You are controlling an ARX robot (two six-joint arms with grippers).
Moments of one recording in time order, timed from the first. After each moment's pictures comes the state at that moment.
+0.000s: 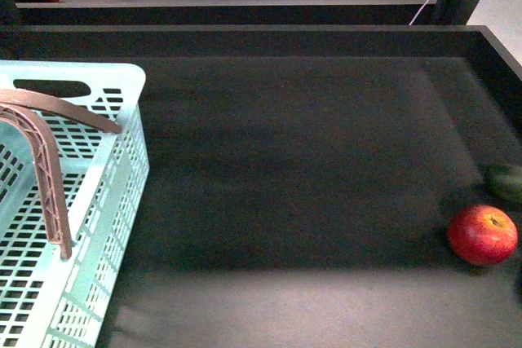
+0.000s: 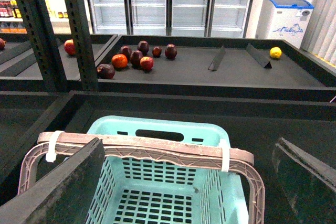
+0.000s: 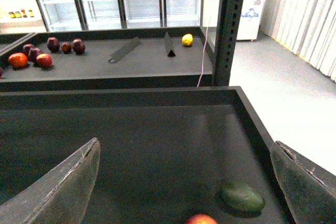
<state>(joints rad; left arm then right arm) 0.00 0.00 0.01 0.00 0.00 0.00 0.00 0.01 0.02 0.00 0.00 0.00</state>
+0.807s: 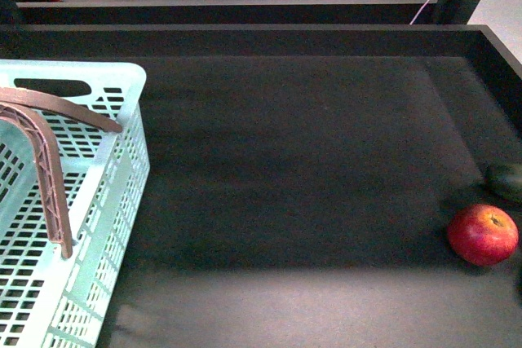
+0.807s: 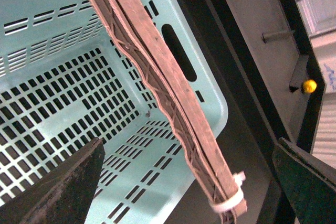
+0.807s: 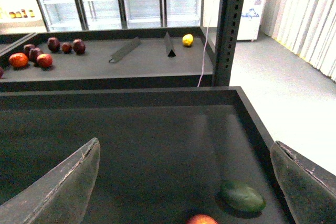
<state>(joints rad) 0.11 1.04 0.40 0.08 -0.02 -0.98 0.00 0.00 0.02 0.00 0.00 0.00</state>
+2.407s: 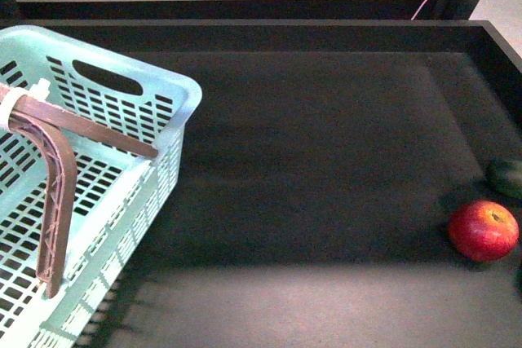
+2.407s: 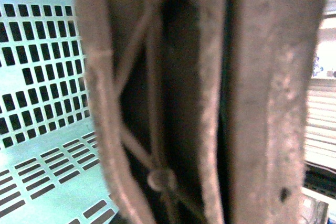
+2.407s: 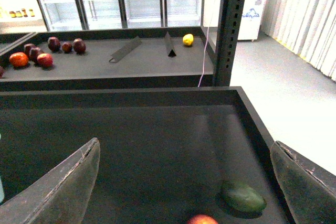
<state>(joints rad) -0.01 1.53 0.62 0.28 0.08 -1.20 0.00 0.00 0.02 0.00 0.00 0.00</state>
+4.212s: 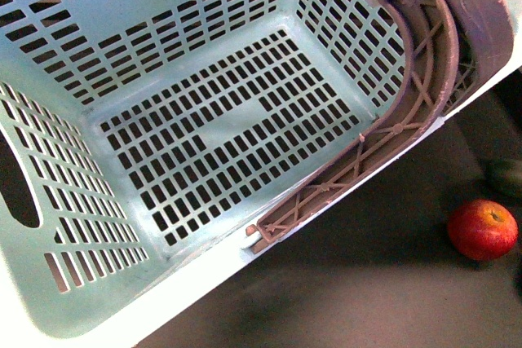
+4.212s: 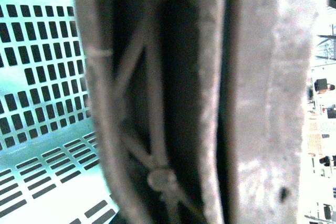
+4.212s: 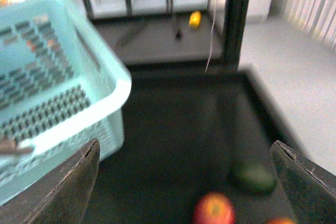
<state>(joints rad) -0.62 1.50 0.99 0.10 0.01 -1.08 -0.06 0.18 0.11 -0.25 -0.08 0.15</state>
